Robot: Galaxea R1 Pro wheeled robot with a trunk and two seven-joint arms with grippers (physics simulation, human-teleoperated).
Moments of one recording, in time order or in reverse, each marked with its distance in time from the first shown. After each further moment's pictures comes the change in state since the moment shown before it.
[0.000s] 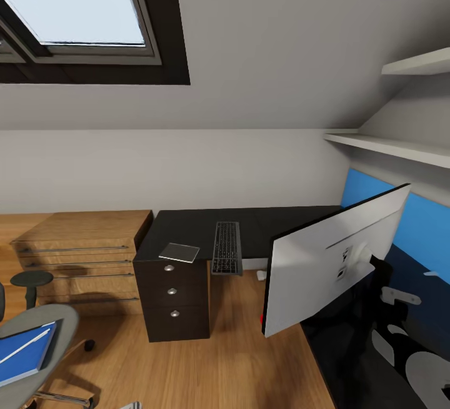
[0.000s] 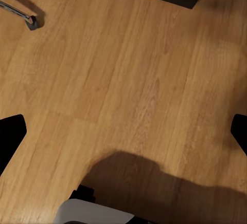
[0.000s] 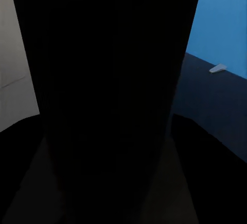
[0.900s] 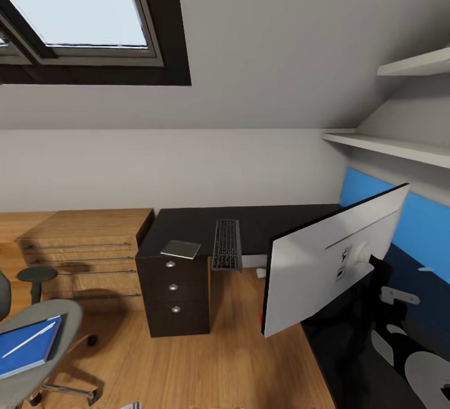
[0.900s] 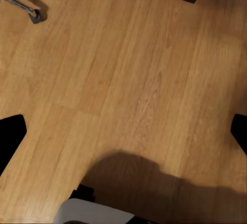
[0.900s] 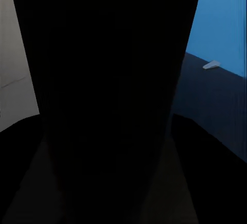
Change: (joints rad) left arm 0.000 0.000 0.000 0.001 0.001 0.000 0.000; right arm 0.000 0.003 -0.002 -0.001 0.006 0.000 -0.001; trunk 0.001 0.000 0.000
